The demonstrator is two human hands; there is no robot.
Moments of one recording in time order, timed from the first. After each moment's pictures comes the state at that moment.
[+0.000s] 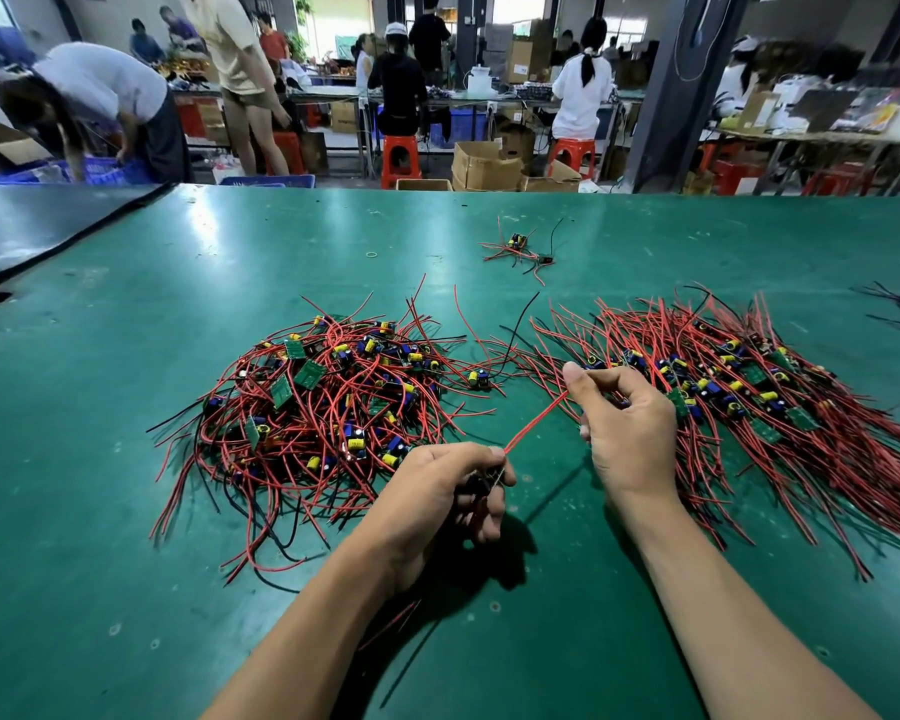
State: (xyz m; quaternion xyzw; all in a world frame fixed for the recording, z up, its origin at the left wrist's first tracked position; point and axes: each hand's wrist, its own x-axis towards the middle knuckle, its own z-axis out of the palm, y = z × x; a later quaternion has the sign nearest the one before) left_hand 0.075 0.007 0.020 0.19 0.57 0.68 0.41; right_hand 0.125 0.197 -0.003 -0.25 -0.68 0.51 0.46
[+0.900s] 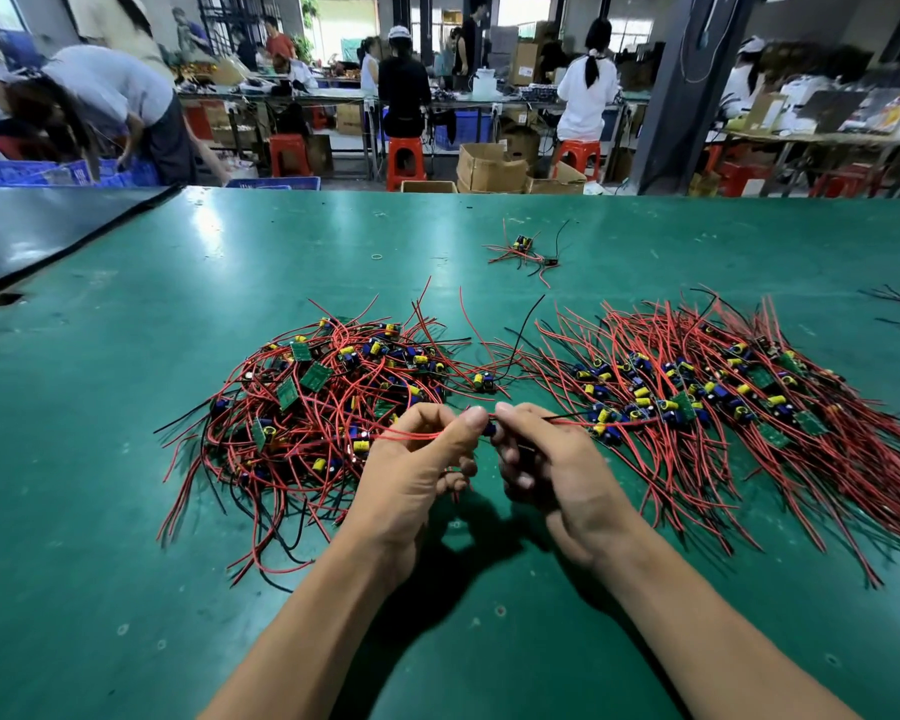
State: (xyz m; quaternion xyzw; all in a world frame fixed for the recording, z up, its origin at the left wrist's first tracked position) left_hand 0.066 0.002 0.021 0.15 0.52 0.79 0.28; right_hand 0.131 0.127 0.019 -0.15 -0.56 0.80 0.14
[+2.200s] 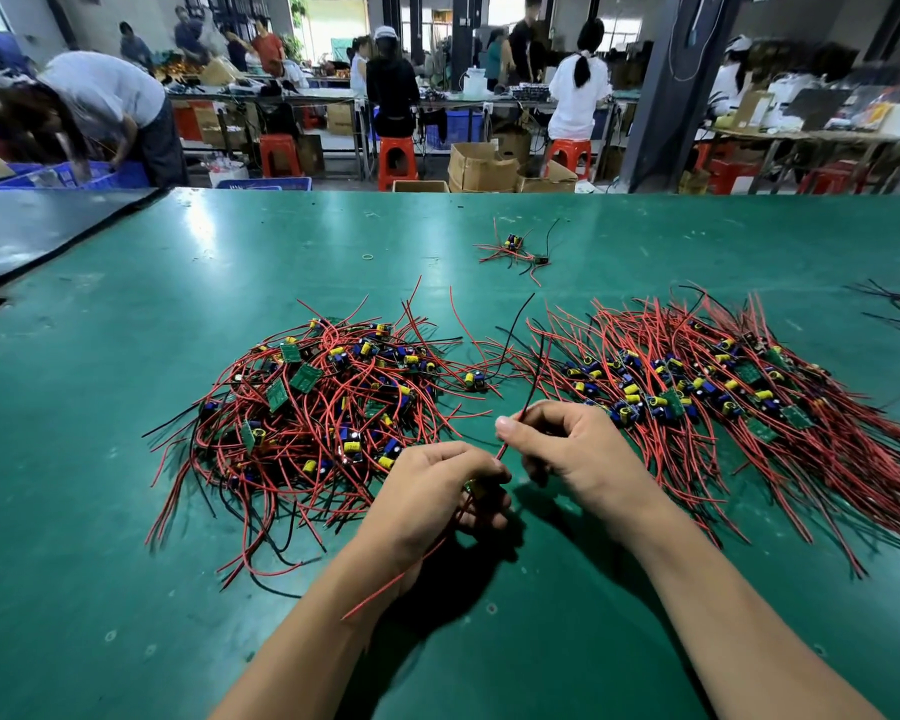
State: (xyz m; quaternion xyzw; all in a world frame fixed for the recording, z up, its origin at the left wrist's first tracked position) left_hand 0.073 0.011 0.019 0.18 0.63 0.67 0.35; right_hand 0.137 0.168 0.011 -0.13 -0.76 0.62 0.18
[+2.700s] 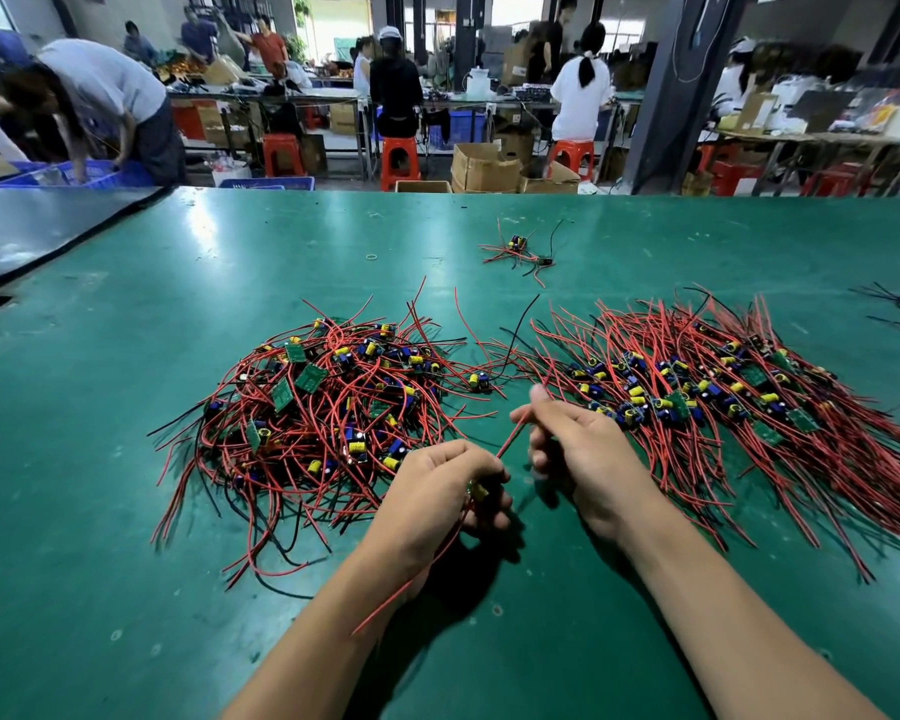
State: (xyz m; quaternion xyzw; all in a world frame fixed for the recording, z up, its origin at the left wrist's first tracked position) left_hand 0.076 0.011 0.019 0.17 0.62 0.69 0.34; right_hand 0.127 0.167 0.001 -0.22 -0.60 0.75 0.17
